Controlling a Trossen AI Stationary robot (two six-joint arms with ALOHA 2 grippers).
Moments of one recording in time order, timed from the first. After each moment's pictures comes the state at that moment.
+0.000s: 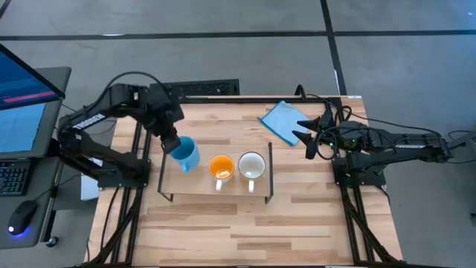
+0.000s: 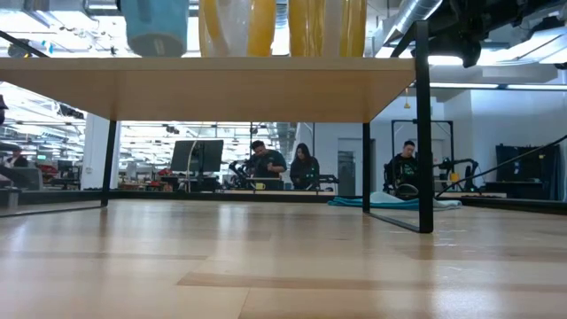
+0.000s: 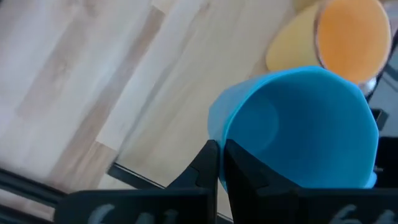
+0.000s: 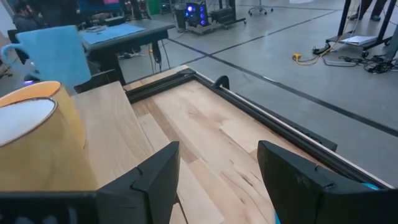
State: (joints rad) left arm 0.27 1.30 1.70 -1.57 0.15 -0.33; right arm -0.01 0.60 0.61 -0.28 0.41 0.23
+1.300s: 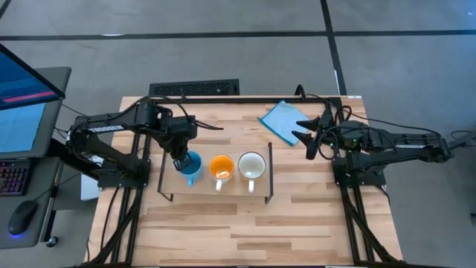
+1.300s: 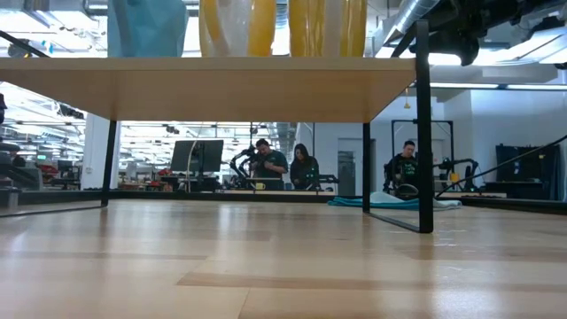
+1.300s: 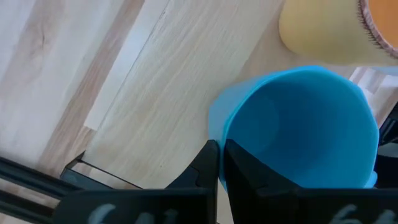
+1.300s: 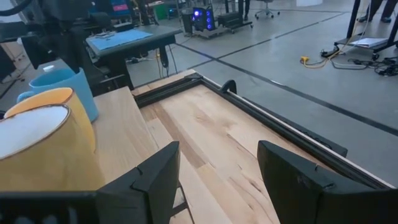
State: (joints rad) left arm 0.05 1.38 1.57 -1.51 0.04 -0.50; right arm -0.01 0.60 0.61 -0.26 0.39 0.23
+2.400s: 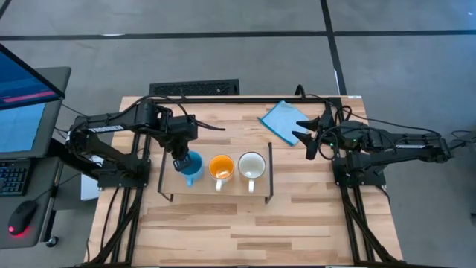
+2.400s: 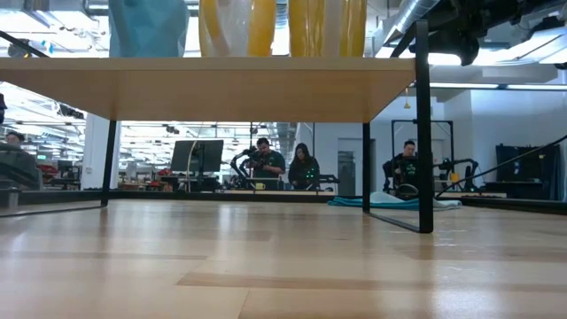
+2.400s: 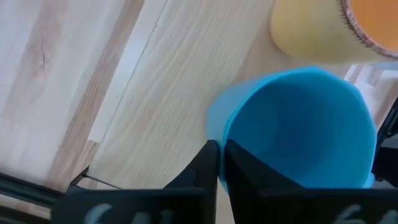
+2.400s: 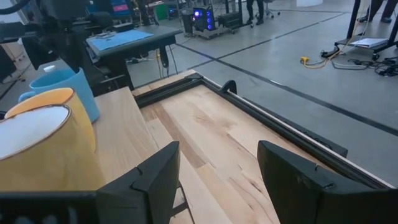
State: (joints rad) left arm 0.05 1.38 1.57 -1.49 0.04 -0.42; right arm -0.01 0.60 0.61 -0.25 0.39 0.23
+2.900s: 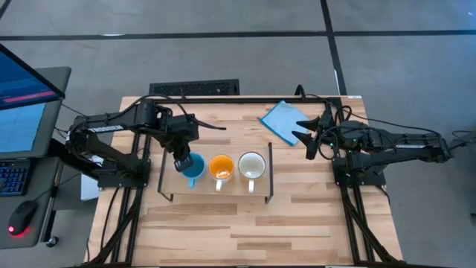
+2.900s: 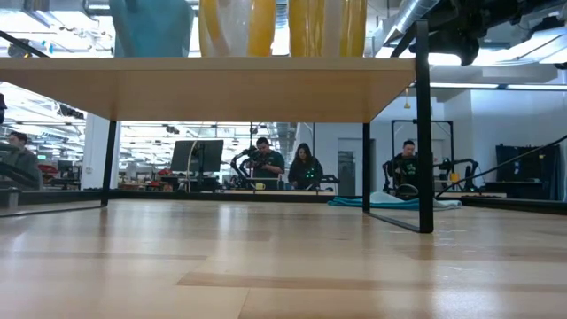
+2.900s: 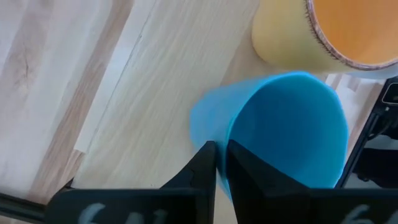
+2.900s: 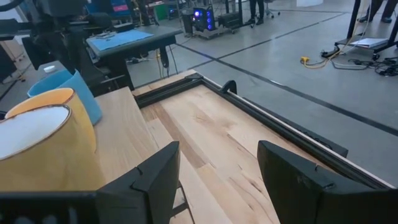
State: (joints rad) left arm 0.05 1.38 1.58 -1.44 0.07 -0.42; right arm -0.01 0.60 0.61 -0.25 0.39 0.23
